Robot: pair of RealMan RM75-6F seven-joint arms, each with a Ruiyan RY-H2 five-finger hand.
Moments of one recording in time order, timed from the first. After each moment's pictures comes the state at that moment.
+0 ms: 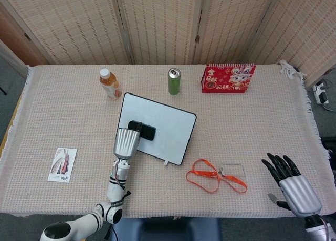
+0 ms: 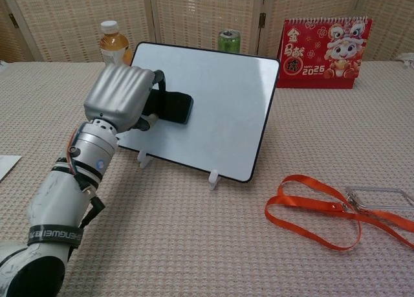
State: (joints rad) left arm -0.75 -2.23 -0.34 -0.65 1.43 1.41 0.48; right arm 0.06 -0.98 -0.10 -1.78 -1.72 1.43 -0.14
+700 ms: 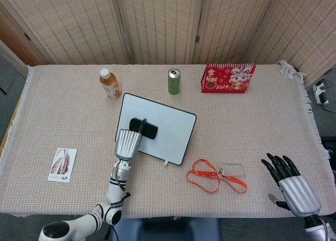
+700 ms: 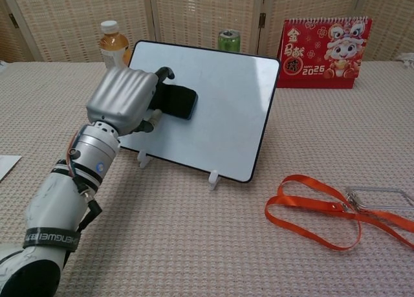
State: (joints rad) left arm -0.75 -2.21 -0.30 -0.69 1.41 1.41 0.49; right arm 0.05 -0.99 -0.10 -1.78 -1.72 1.43 -0.15
